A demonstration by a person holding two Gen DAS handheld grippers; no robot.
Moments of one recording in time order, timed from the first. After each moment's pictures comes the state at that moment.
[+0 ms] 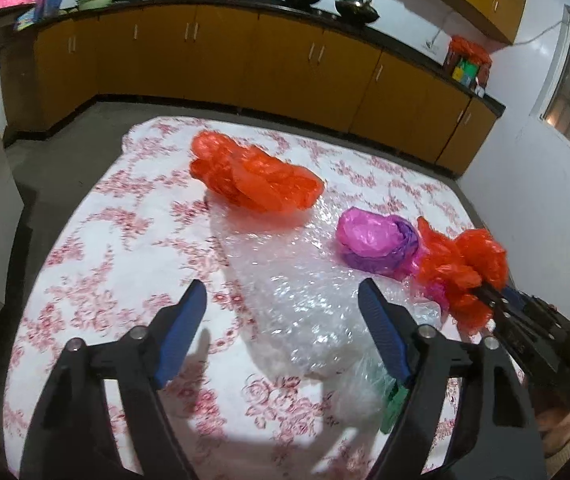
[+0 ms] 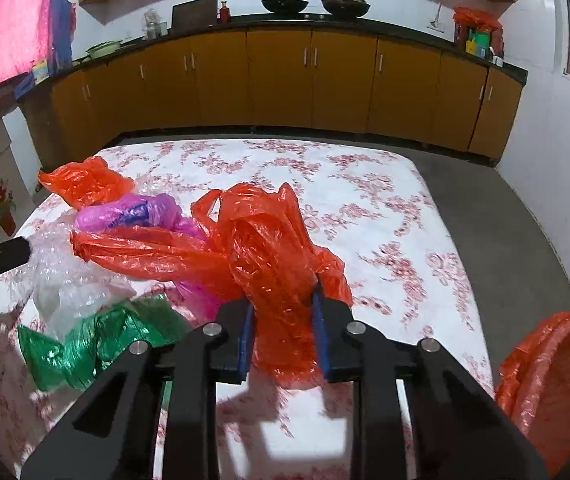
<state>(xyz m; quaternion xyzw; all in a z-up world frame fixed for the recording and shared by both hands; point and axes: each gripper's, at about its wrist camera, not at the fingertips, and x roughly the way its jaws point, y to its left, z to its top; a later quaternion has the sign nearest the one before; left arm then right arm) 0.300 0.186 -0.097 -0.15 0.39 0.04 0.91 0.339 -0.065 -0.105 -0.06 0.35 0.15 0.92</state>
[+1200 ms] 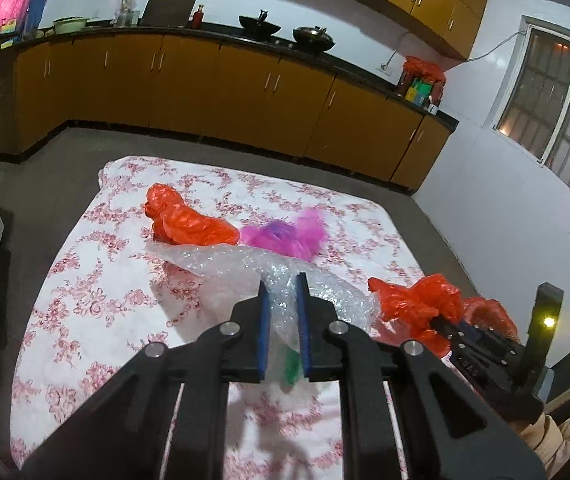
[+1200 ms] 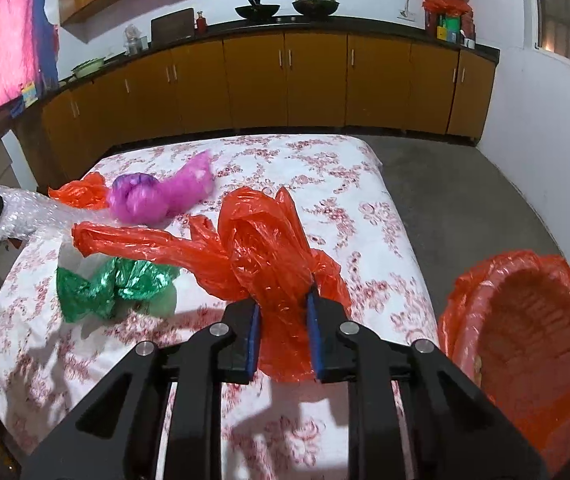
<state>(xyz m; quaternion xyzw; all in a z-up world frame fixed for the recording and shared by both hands) 0.236 0.154 -0.027 -0.16 0.32 -0.03 0.93 0.283 -0.117 -0.086 -0.02 0.36 0.12 0.92</state>
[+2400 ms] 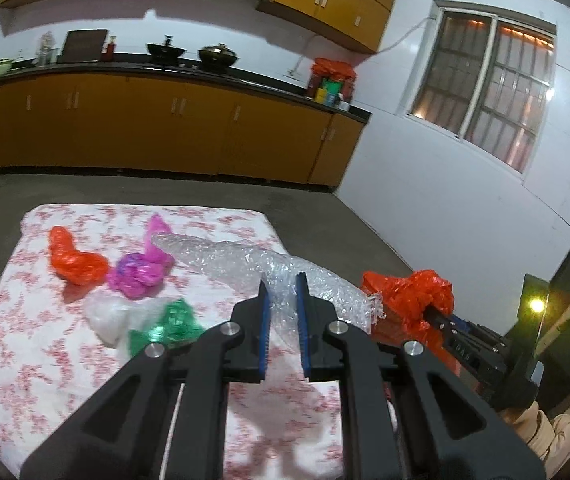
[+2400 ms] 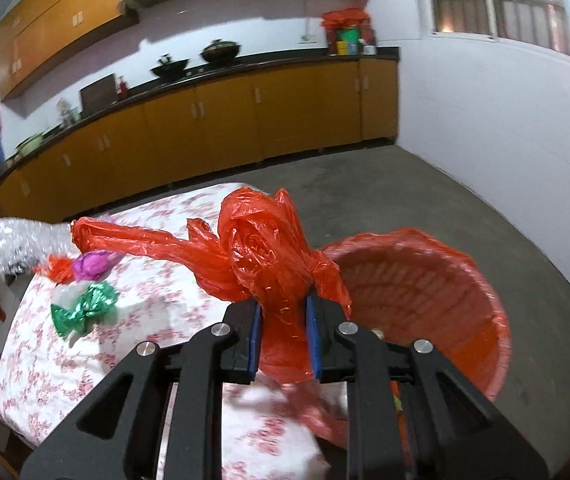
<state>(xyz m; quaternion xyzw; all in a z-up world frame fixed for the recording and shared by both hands) 0.195 0.028 0.033 -0.11 0.28 -0.17 0.94 0.198 -0.262 -0.025 0.07 0.30 -0.01 0.95</state>
